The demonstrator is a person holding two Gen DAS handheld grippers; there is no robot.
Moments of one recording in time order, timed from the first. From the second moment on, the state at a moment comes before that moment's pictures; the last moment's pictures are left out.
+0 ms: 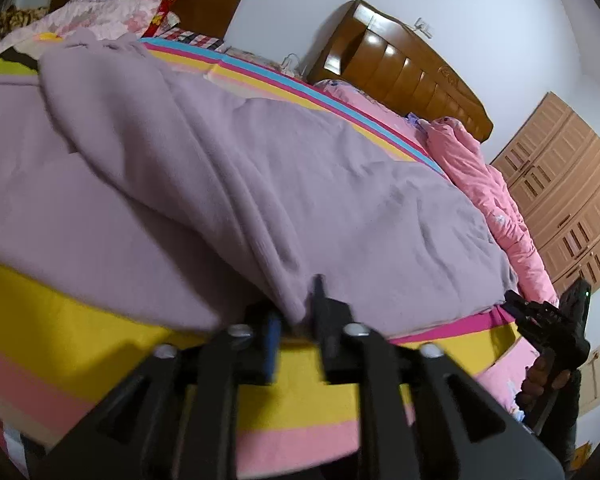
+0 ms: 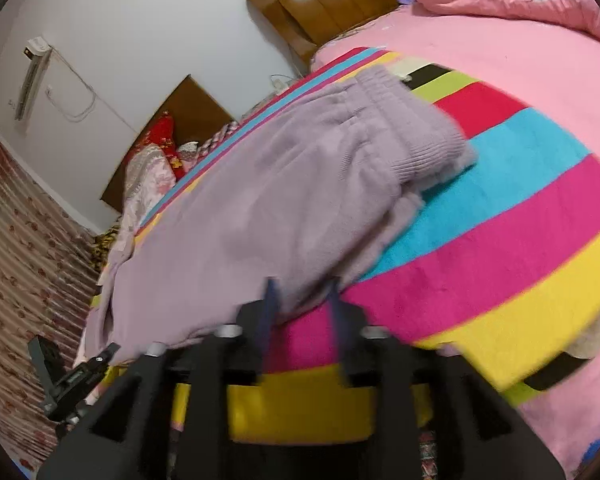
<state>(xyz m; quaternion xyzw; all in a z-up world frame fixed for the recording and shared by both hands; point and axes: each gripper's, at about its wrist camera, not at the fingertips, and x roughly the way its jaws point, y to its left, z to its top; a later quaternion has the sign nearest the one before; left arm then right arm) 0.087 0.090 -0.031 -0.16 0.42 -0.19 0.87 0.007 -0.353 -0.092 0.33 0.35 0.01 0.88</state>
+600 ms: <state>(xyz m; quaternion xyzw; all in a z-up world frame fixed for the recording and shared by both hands) 0.288 -0.093 0.014 0.01 0.44 -0.27 0.85 0.191 -0.304 -0.024 -0.01 0.45 0.05 0.89</state>
